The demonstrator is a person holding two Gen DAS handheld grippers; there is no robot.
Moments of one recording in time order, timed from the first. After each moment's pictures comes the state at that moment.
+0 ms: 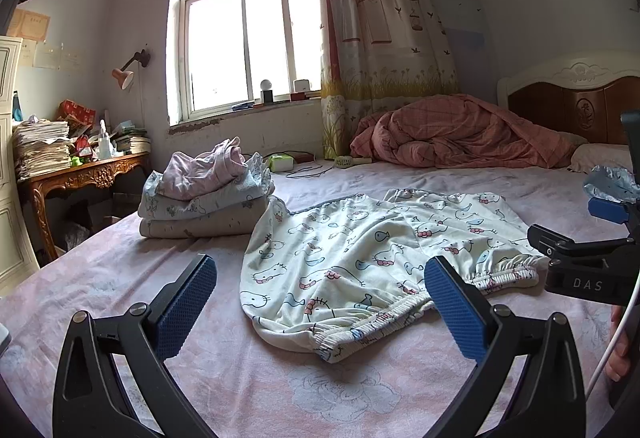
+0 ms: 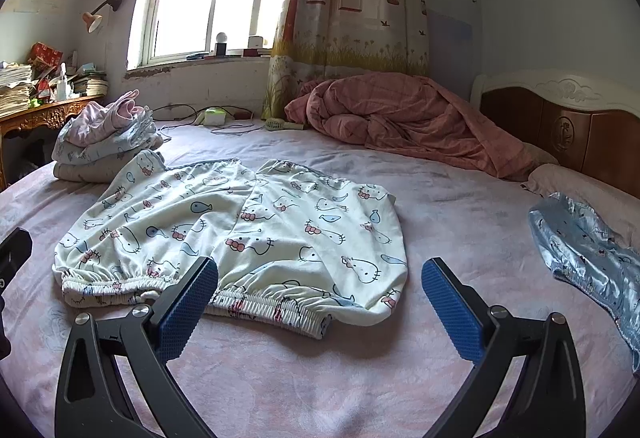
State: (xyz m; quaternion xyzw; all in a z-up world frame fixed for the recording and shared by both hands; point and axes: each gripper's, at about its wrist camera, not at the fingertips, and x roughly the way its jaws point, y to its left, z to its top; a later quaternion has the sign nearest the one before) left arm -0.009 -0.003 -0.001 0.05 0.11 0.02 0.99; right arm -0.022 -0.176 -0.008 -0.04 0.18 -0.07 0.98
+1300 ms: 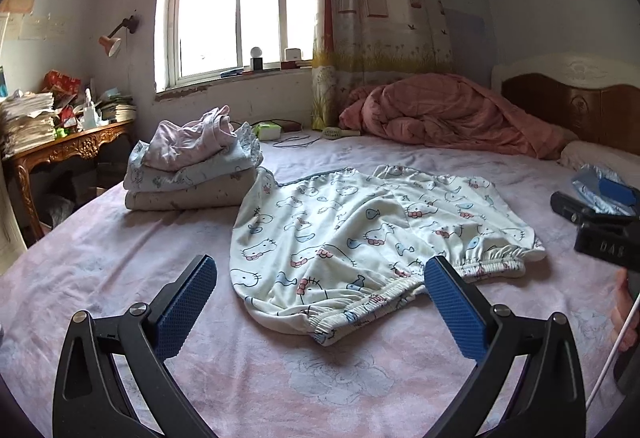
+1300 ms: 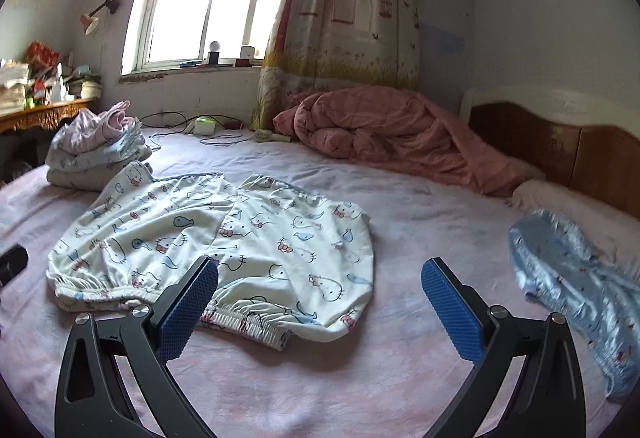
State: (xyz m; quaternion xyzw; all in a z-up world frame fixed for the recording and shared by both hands) left arm 0.002 0.005 0.009 0.03 0.18 -0.01 0.98; right arm -0.029 -0.204 0.022 -0.03 0.18 -0.08 0.98
